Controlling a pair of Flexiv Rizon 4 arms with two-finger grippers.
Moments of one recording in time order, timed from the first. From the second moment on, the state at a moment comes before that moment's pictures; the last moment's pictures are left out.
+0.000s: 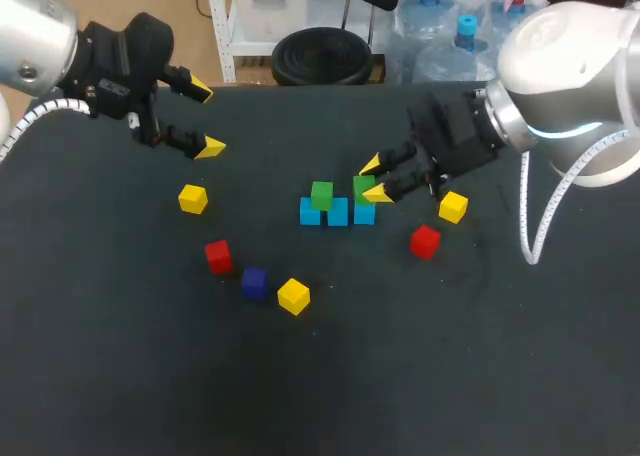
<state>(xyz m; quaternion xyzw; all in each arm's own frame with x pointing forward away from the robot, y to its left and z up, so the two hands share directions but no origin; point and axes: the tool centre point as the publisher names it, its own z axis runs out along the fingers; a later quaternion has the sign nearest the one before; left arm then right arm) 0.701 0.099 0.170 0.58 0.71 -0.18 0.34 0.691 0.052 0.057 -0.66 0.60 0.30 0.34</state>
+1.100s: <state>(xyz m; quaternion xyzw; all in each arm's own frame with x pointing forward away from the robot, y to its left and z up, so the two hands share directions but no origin) 0.701 0.099 0.170 0.58 0.71 -0.18 0.34 0.712 0.065 0.034 -0.65 0.60 0.31 0.35</state>
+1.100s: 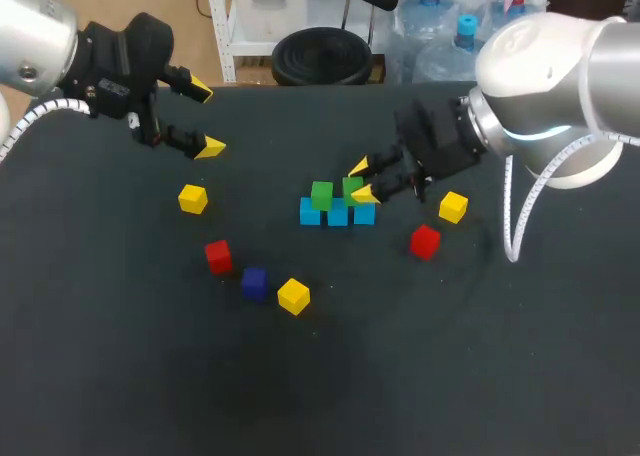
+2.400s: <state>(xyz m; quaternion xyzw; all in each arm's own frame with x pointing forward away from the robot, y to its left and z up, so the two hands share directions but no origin) 0.701 0.099 0.170 0.58 0.71 -0.18 0.34 0.712 0.067 0.027 -0.64 0.61 0.31 0.34</state>
